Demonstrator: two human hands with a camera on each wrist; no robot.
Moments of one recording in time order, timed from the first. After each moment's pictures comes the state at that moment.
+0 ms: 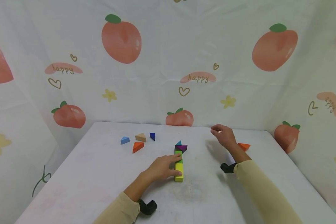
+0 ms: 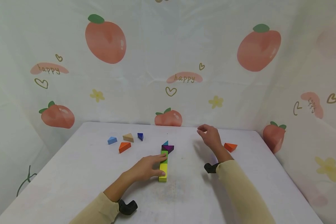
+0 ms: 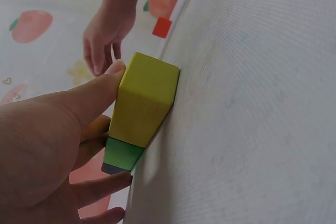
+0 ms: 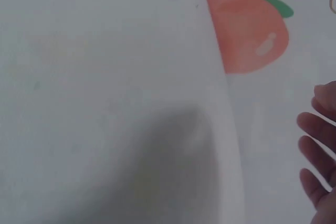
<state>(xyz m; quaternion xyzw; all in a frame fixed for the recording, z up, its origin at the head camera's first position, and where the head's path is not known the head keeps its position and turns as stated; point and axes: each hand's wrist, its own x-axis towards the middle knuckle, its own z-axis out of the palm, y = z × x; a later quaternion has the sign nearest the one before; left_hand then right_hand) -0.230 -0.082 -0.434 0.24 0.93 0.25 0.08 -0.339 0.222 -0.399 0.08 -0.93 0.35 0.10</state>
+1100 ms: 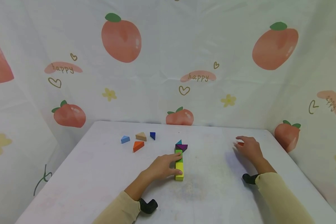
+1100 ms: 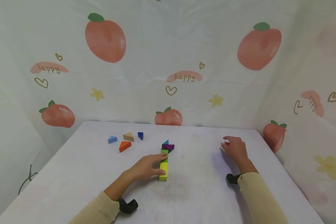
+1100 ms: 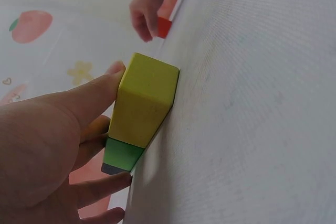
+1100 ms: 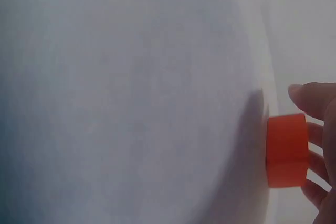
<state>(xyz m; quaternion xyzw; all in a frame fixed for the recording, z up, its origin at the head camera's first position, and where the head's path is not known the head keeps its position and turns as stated) -0.230 -0.081 -0.436 0.23 0.93 0.26 0.09 -0.311 0.317 -0.434 0.03 -0.98 0.19 0.09</state>
